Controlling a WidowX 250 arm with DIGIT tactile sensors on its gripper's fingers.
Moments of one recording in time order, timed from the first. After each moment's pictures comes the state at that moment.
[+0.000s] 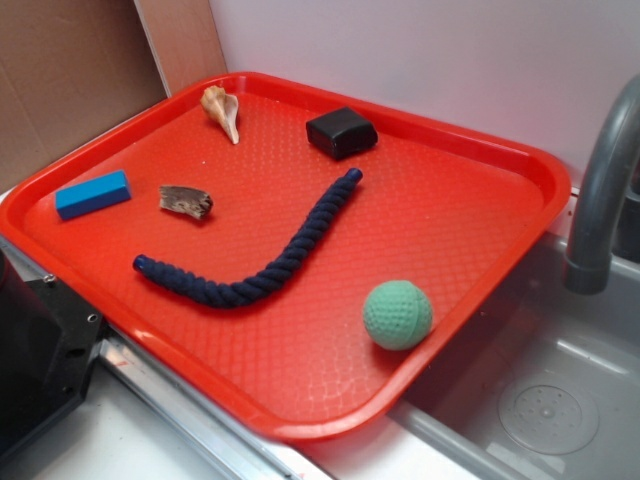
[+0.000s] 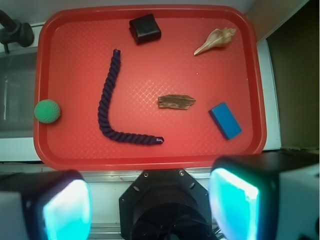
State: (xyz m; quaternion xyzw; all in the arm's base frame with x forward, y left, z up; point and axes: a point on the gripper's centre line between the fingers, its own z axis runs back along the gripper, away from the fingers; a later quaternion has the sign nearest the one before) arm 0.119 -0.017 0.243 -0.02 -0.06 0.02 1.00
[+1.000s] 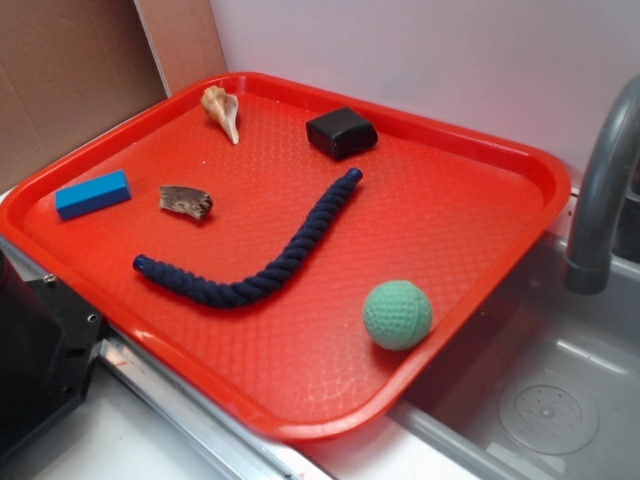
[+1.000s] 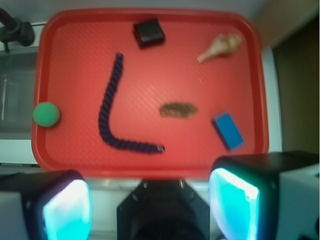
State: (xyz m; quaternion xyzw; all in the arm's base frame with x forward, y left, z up) arm 0.148 -0.026 0.235 -0.01 -0.05 -0.03 1.00
